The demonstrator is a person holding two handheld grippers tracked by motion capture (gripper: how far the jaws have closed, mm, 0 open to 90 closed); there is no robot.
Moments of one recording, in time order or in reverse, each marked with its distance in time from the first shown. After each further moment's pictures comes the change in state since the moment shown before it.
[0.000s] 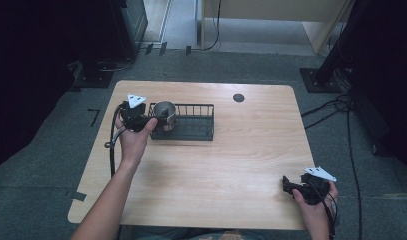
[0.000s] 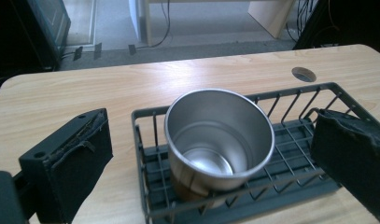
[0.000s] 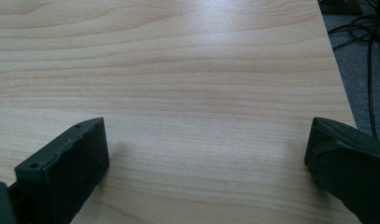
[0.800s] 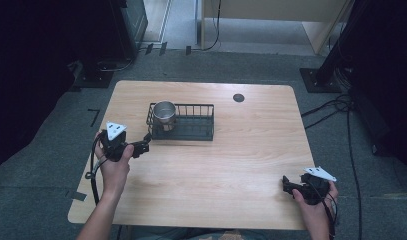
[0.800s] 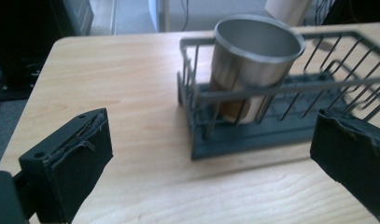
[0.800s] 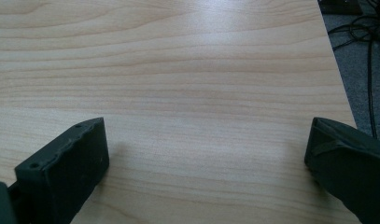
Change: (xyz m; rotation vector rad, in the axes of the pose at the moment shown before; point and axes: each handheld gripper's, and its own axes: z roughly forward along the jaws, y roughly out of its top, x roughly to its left) left arm 0.025 -0.069 -0.051 0.012 0.072 -0.005; right arm 0.000 0.000 0.000 0.000 0.000 0.000
